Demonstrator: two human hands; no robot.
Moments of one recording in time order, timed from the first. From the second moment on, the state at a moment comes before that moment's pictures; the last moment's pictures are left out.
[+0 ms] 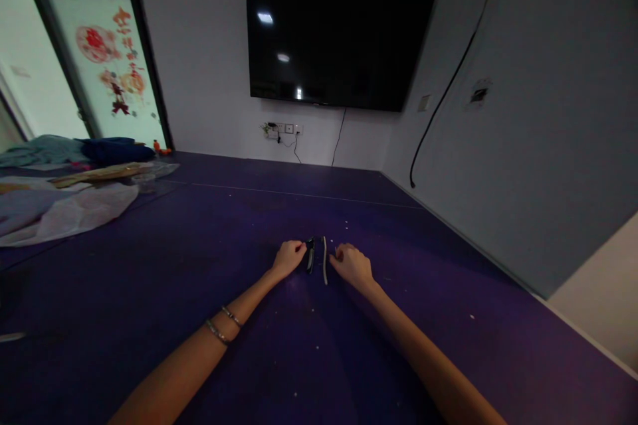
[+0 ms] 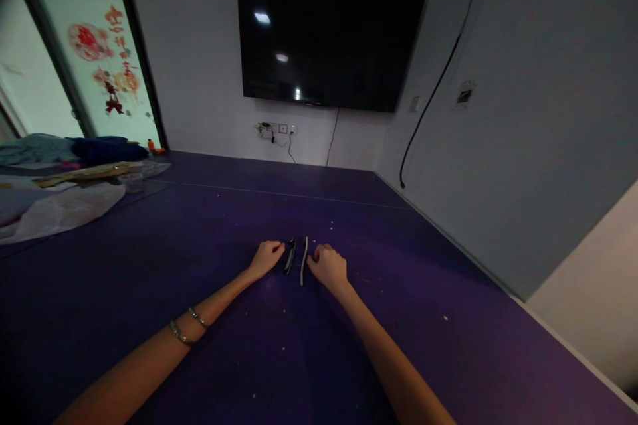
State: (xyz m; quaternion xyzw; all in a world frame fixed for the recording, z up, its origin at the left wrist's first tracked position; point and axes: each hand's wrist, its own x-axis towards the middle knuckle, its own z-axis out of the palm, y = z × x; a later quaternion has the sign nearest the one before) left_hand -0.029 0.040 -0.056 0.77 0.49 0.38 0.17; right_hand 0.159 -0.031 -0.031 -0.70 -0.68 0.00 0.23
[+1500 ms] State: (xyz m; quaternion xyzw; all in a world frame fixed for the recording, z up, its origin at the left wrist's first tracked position) left_hand -0.084 0.066 -0.060 0.73 0.67 0.14 -0.06; right_hand 0.284 -0.028 -0.072 -0.67 -0.72 -0.04 0.17
